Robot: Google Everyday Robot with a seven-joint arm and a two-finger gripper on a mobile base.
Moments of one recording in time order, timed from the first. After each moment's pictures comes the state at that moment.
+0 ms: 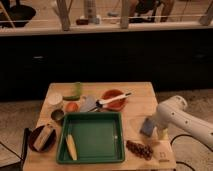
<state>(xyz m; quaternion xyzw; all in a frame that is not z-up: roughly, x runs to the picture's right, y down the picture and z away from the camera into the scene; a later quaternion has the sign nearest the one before) 0.297 0.229 0.818 -0.28 -0.05 -0.15 0.95</state>
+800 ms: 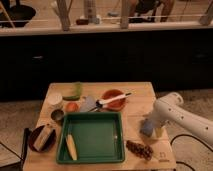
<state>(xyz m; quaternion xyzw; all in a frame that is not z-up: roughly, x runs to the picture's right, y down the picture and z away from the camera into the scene) 0.280 0.224 0.827 -0.29 -0.08 -0.19 0.94</state>
